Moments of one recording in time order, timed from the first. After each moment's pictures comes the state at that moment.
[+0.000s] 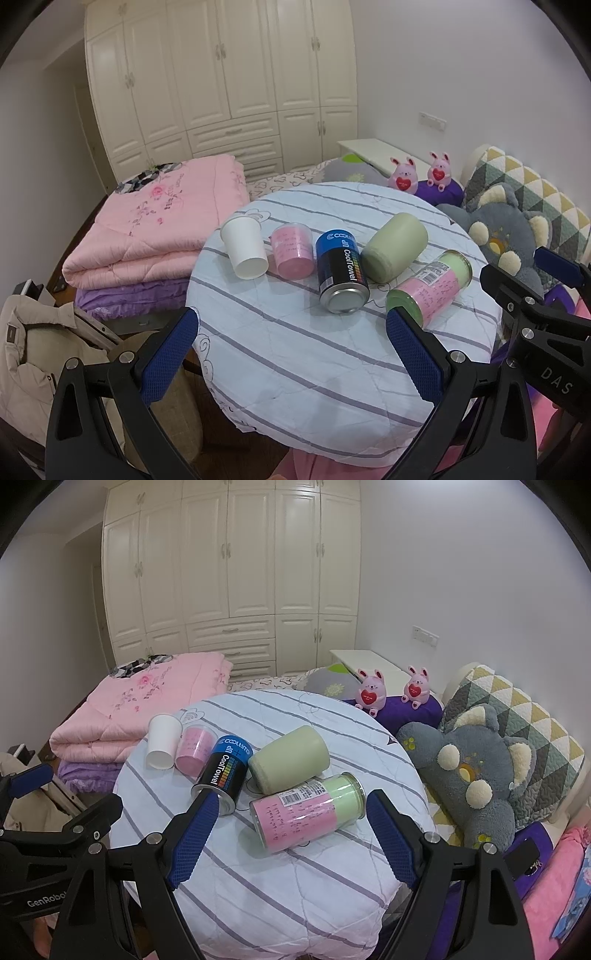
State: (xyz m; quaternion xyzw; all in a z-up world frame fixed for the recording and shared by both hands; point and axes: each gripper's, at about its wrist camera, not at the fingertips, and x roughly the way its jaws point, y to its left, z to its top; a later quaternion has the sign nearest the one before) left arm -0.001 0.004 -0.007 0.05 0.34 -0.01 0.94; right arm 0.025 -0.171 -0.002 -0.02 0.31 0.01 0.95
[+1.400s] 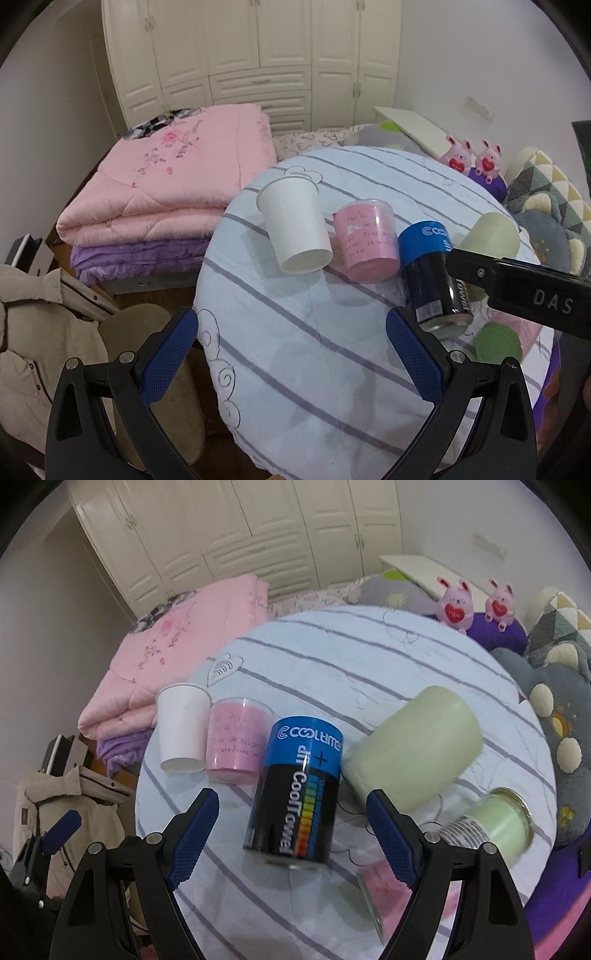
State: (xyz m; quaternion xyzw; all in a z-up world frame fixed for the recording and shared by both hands) left arm 0.111 0.076 -0.072 0.00 0.43 0.03 0.90; right arm 0.185 -0.113 -0.069 0.07 0.49 0.10 0.86
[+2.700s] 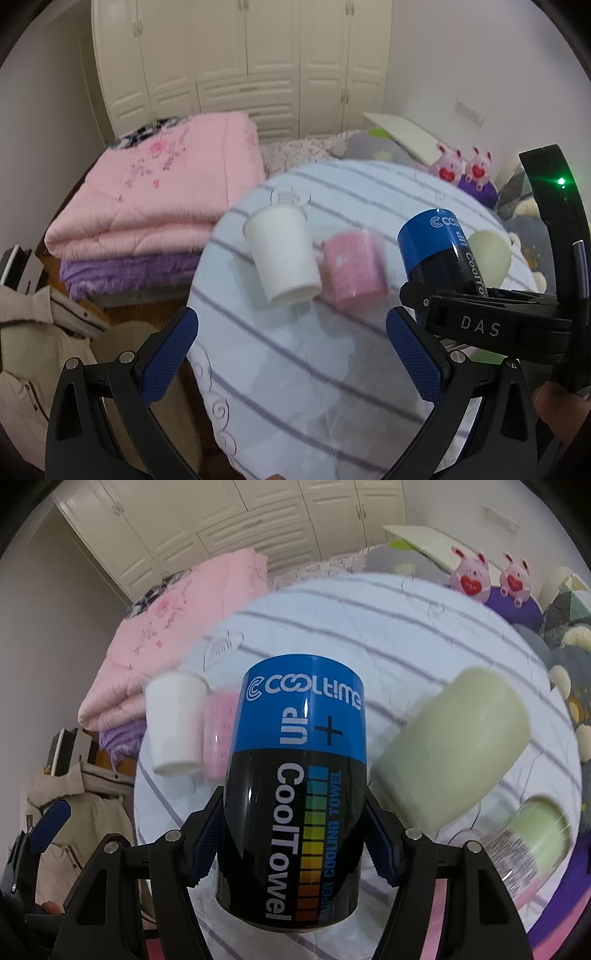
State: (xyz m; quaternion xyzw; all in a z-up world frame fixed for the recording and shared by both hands) left arm 0.136 0.076 -0.051 0.00 0.41 0.00 0.91; right arm 0.203 -0.116 -0.075 0.08 0.53 0.11 0.84
